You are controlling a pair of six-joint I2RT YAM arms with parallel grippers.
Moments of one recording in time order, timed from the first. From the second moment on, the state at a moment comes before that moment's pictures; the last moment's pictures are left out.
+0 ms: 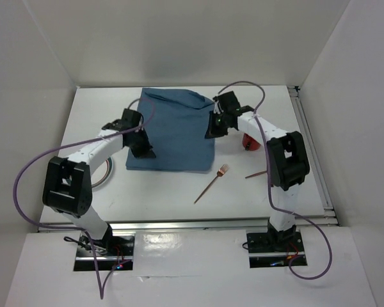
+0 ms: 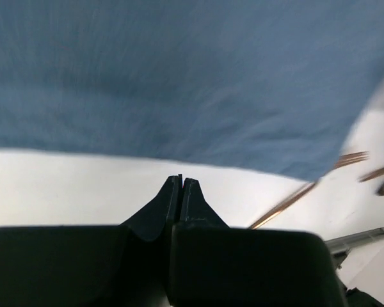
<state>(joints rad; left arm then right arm) -0.22 1.63 1.24 -0.64 0.17 -0.66 0.33 1.96 1.56 -0.49 -0.28 0.39</state>
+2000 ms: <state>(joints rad) -0.30 1.66 1.06 -0.68 0.20 -0.79 0.42 2.04 1.66 -0.64 0.25 0.23</state>
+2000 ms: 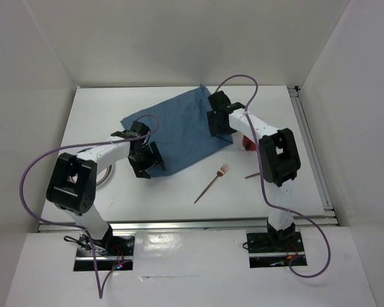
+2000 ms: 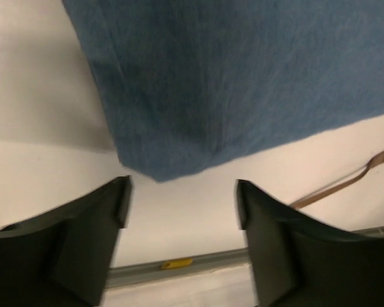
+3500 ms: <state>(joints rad) 0.00 1.96 1.55 -0.86 0.04 -0.58 0.29 1.74 1.18 -0.44 -0.07 0.54</state>
